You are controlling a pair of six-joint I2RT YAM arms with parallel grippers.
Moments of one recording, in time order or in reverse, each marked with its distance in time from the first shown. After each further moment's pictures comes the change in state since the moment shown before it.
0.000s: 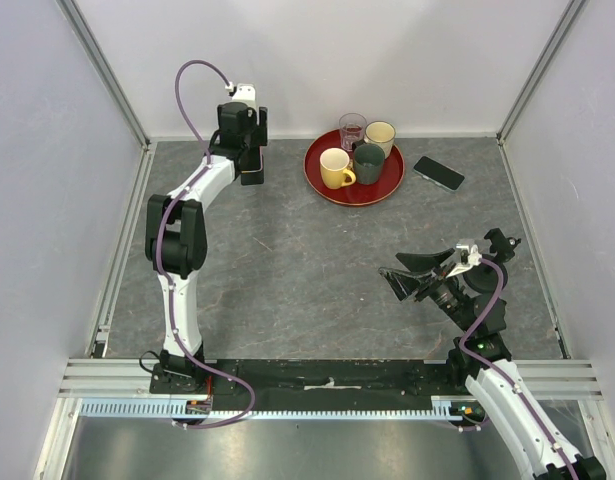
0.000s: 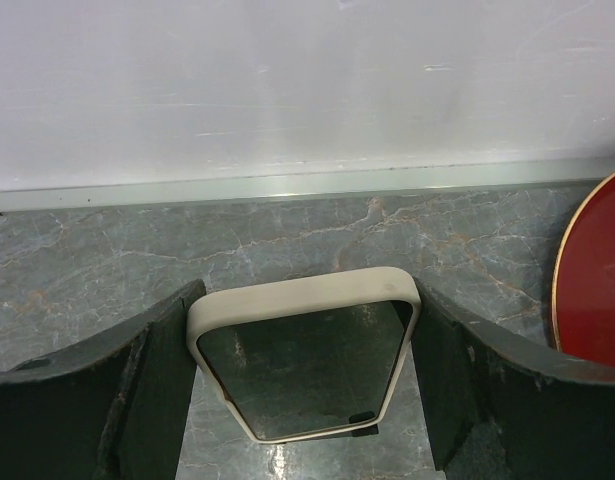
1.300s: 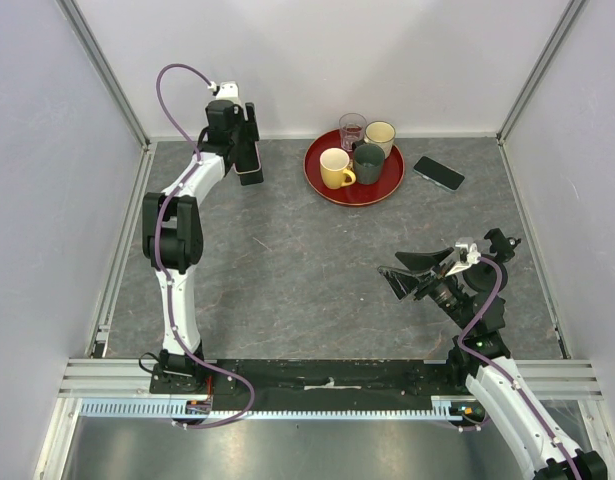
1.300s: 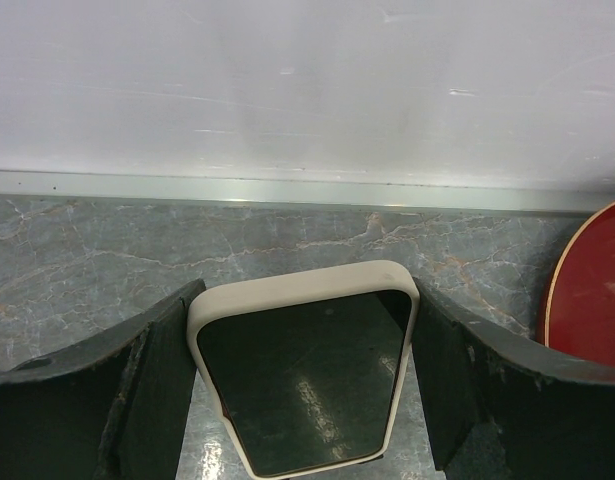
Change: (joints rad) left arm 0.071 0.049 0.050 -0.006 0.110 -0.133; right arm 0.000 0.047 0.000 0.045 0.000 0.000
